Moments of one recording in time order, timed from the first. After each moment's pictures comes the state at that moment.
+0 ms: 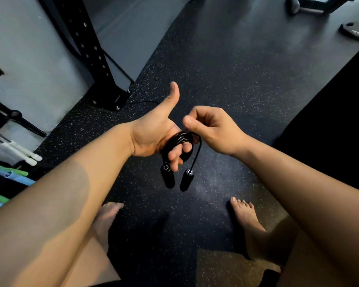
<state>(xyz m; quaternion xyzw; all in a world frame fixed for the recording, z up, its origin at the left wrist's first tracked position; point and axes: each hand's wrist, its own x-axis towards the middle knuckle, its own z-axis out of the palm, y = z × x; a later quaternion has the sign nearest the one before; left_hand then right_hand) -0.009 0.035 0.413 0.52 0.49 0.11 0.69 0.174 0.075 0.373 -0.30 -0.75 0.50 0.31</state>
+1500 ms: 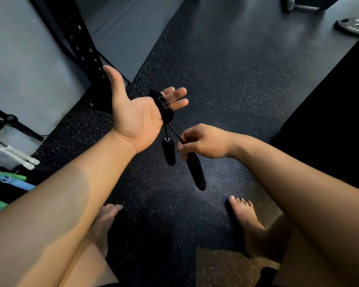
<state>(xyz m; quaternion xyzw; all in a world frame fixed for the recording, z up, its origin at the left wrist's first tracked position) -0.007 0.043 0.400 0.31 0.32 0.59 0.67 0.175 0.081 0.363 -0.39 -0.79 0.47 0.02</state>
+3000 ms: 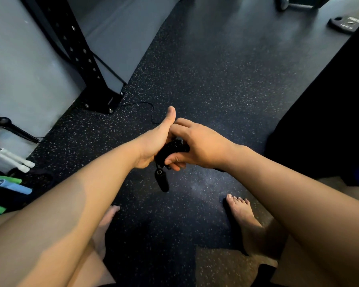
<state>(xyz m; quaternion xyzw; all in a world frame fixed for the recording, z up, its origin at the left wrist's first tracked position) 0.012 0.036 0.363 0.45 0.60 0.21 0.62 0.178 0.062 0.361 -0.28 -0.91 0.27 0.16</state>
